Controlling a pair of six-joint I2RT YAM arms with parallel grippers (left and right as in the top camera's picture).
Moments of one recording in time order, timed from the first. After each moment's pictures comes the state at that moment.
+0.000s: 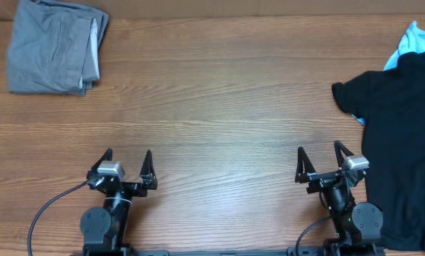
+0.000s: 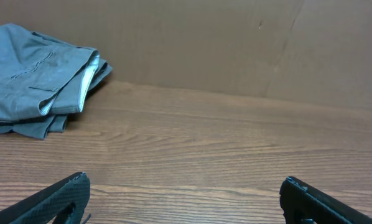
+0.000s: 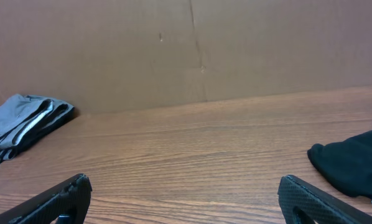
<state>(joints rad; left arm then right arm) 0.01 0.01 0.01 -0.06 0.13 -0.18 0.06 0.01 0.02 -0.02 -0.16 0.20</state>
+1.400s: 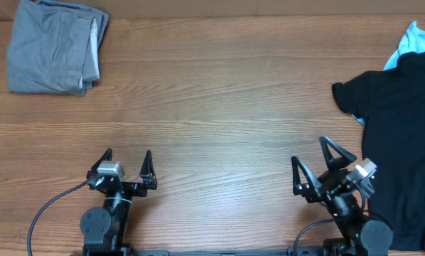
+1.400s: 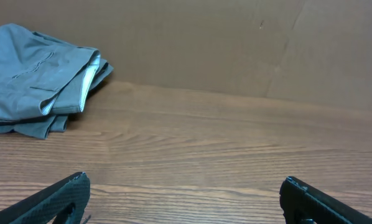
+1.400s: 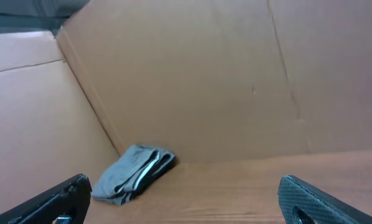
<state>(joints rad) 0.01 0.01 0.01 -0.06 0.12 -0.18 0.06 0.01 0.02 0.30 -0.42 0.50</state>
